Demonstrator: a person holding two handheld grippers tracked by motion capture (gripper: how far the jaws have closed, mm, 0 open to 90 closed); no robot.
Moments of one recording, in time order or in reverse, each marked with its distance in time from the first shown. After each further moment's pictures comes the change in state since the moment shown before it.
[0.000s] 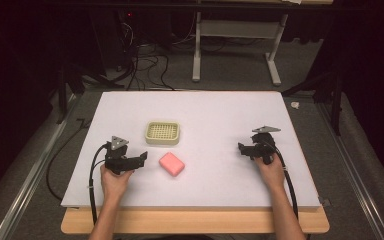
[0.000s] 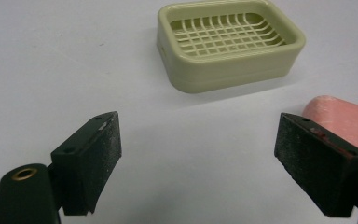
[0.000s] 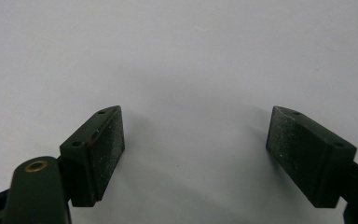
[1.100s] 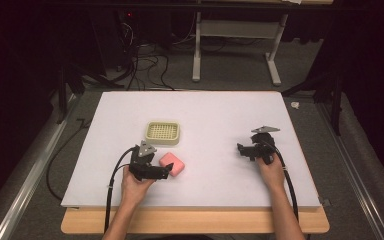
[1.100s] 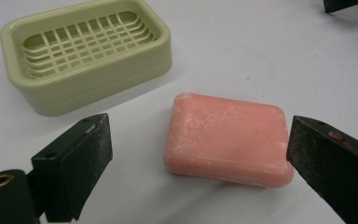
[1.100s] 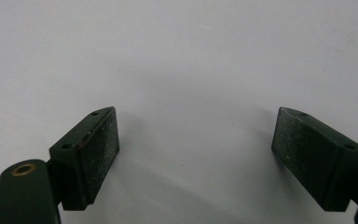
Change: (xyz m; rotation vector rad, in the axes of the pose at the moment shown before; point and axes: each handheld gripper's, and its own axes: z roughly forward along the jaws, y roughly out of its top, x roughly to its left) left arm -0.070 0.005 0.015 0.046 -0.171 0.154; right arm 0.000 0.000 0.001 0.006 0.013 -0.015
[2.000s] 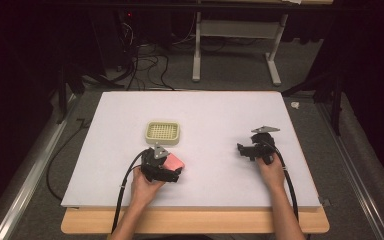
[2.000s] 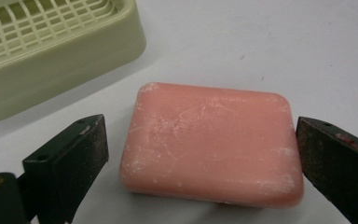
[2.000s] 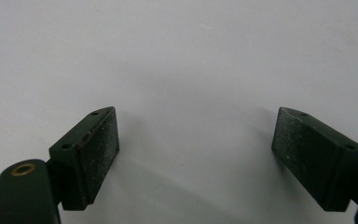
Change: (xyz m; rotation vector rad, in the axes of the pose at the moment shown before) left arm -0.016 -0.004 0.033 0.072 0.015 0.055; right arm 0.000 0.000 0.000 0.000 0.000 -0.001
